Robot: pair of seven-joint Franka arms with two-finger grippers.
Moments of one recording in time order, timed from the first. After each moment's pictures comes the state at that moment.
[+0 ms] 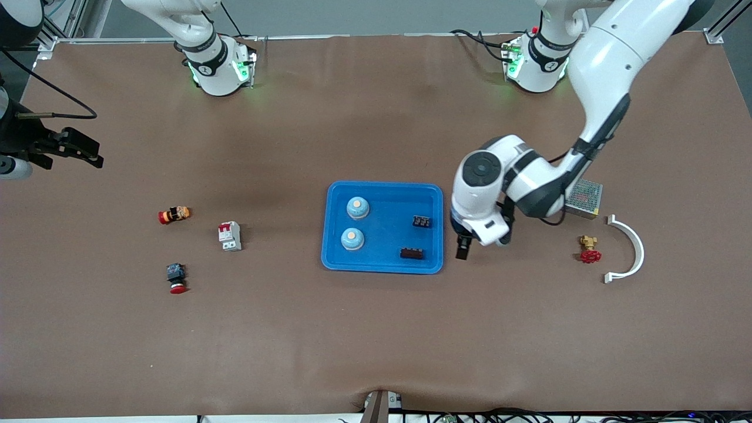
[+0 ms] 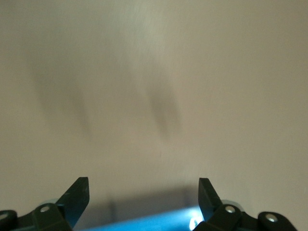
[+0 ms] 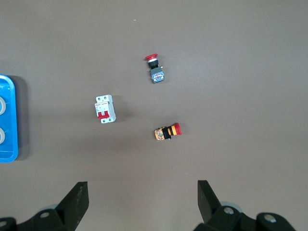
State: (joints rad) left arm 0.12 0.65 -0.68 -1.78 0.67 2.24 -2.20; right arm -0.07 -0.03 0.04 -1.67 -0.01 1.62 -0.05
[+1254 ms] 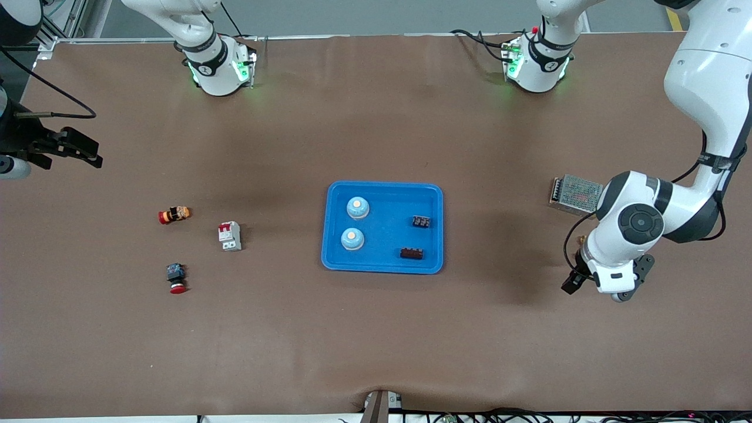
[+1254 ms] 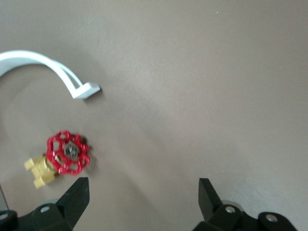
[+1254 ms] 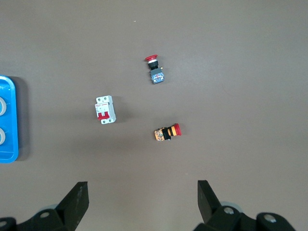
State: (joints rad) left arm 0.45 0.70 -0.62 -1.69 0.72 2.24 -1.33; right arm -0.07 -0.03 0.04 -1.67 -0.01 1.62 -0.05
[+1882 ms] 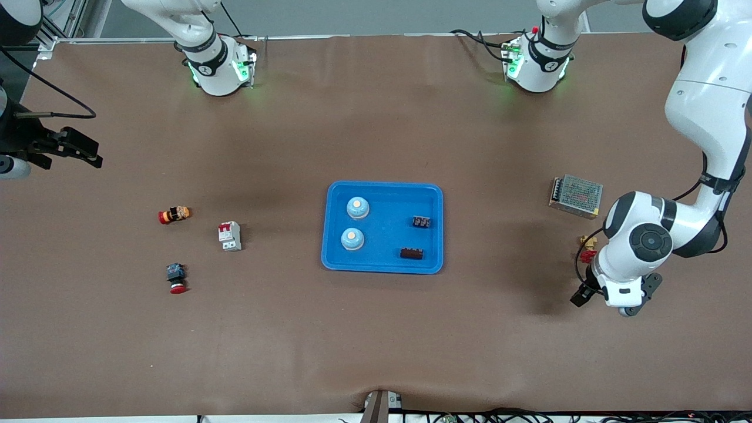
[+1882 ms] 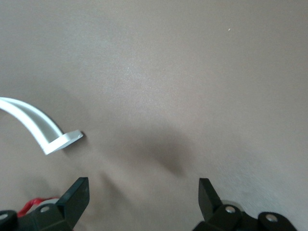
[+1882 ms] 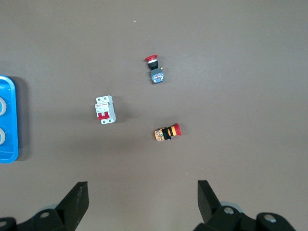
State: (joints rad) left arm 0.42 0.83 -0.52 -1.60 0.74 2.34 -1.22; right arm -0.08 -0.03 0.04 -1.67 -0.01 1.62 -0.05
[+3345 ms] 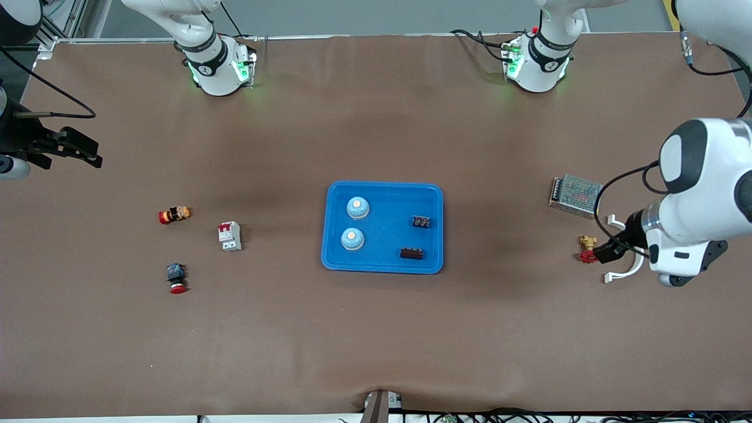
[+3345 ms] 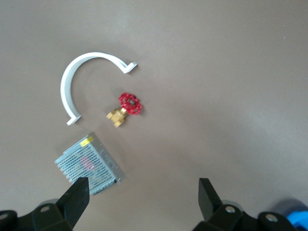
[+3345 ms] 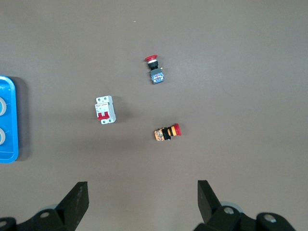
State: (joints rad) left arm 0.05 0.36 -0.14 -1.53 0.09 1.78 -0.72; right arm -0.08 -0.03 0.04 -1.67 -0.01 1.62 -0.05
